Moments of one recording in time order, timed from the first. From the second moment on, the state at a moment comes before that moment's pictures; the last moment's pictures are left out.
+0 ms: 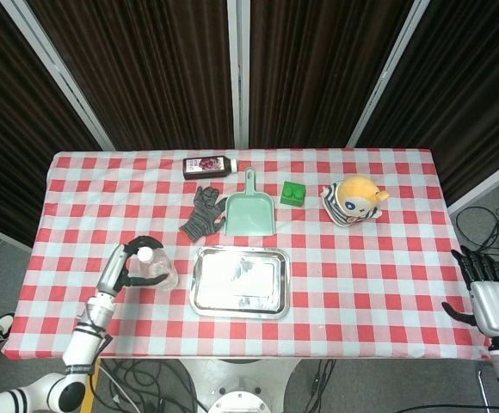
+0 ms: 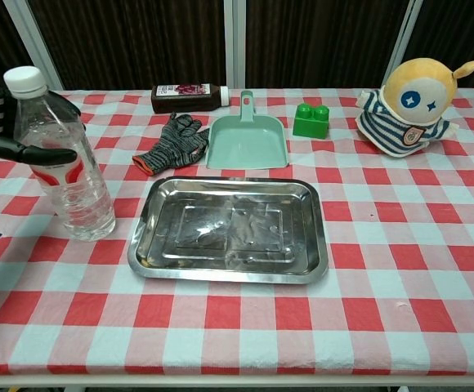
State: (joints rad) left arm -0.38 -1.55 -0.20 -1.55 1.31 1.12 -0.56; right arm 0.12 -1.24 0.04 -1.24 -1.49 1.36 0.21
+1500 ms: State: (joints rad) left arm -0.55 -1.36 -0.41 -1.73 1.27 1.09 -0.35; right arm 0.12 -1.22 0.05 -1.25 -1.49 1.40 0.23
